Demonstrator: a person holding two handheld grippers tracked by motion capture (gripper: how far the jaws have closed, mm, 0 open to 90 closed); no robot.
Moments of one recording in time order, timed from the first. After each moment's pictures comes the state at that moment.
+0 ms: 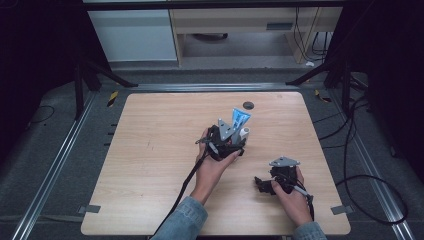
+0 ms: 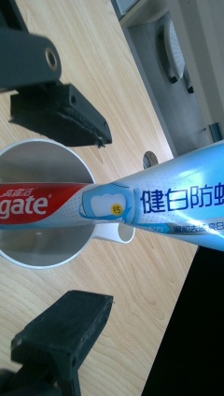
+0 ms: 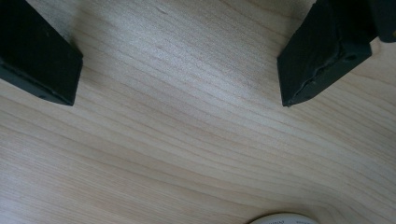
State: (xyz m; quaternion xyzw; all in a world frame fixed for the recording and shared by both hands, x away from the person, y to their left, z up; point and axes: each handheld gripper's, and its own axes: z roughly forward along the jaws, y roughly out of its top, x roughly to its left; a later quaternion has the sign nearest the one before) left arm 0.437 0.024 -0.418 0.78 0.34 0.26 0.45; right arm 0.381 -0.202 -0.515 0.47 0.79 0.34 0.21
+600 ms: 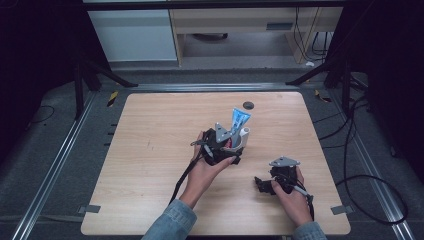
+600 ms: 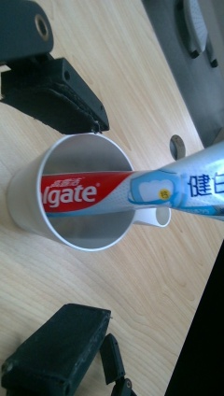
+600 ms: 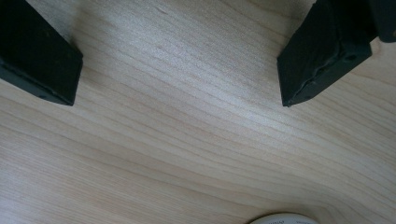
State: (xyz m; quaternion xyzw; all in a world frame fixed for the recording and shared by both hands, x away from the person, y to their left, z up) left arm 0.425 0.039 -0.416 0.81 0.34 0.22 0.43; right arm 0.381 -0.202 -0.515 0.47 0.79 0.34 0.21
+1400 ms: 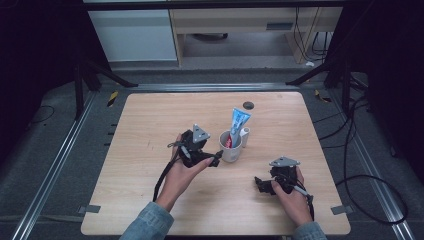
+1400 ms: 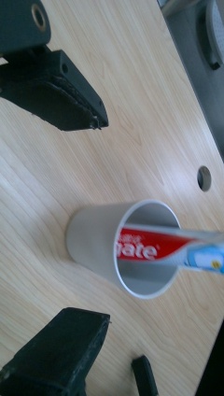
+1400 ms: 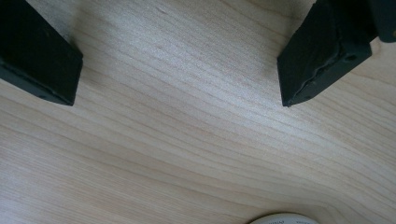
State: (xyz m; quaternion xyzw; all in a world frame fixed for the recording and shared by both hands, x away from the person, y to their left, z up) left arm 0.417 0.102 -0.407 0.82 0.36 0.22 0.40; right arm 0.381 -0.202 -0.515 0.48 0.79 0.34 0.21
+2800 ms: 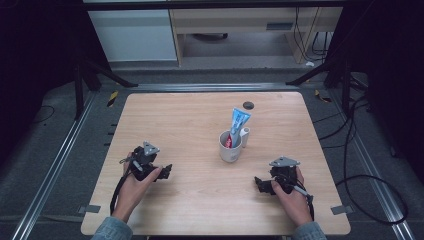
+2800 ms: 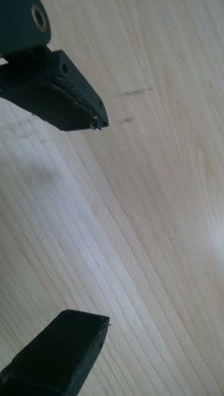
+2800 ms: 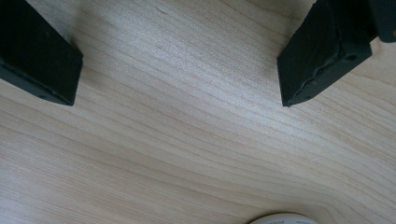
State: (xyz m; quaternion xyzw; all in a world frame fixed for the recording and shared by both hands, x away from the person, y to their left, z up) left arm 0.406 0.243 -0.468 0.81 0.46 0.22 0.28; right arm 0.381 -0.202 -0.515 0.48 0.79 0.34 0.21
